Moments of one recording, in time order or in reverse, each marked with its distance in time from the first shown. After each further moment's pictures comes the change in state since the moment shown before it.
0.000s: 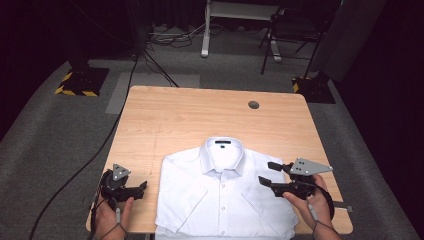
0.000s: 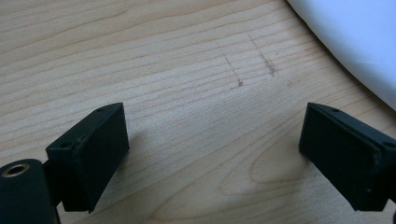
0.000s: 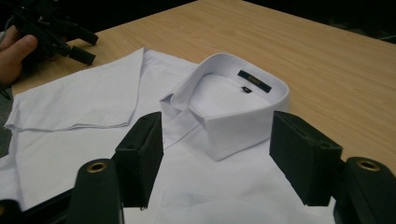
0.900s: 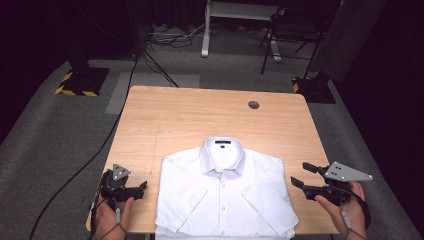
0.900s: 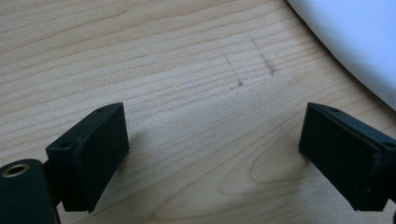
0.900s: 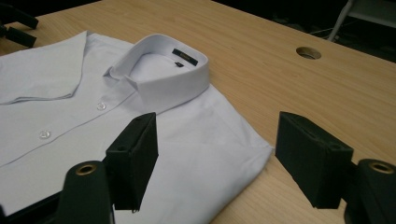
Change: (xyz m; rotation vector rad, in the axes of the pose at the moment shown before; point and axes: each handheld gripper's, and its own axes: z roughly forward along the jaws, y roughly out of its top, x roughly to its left) left arm 0.000 0.000 0.000 0.000 0.000 -0.001; right arm -0.030 -0.022 -0.071 0.023 -0.183 0.002
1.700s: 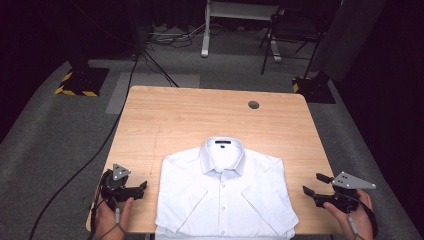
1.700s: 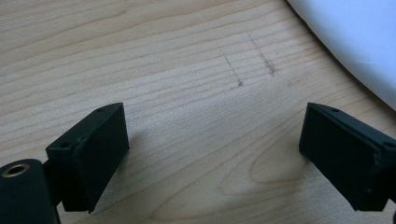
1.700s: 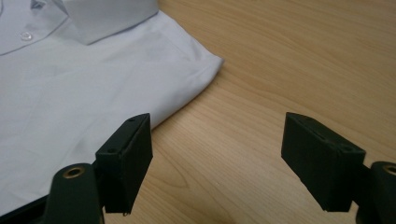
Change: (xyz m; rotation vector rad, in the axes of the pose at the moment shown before) left arm 0.000 0.000 0.000 0.001 0.000 0.001; right arm -0.033 -0.065 -0.006 0.123 -0.102 0.060
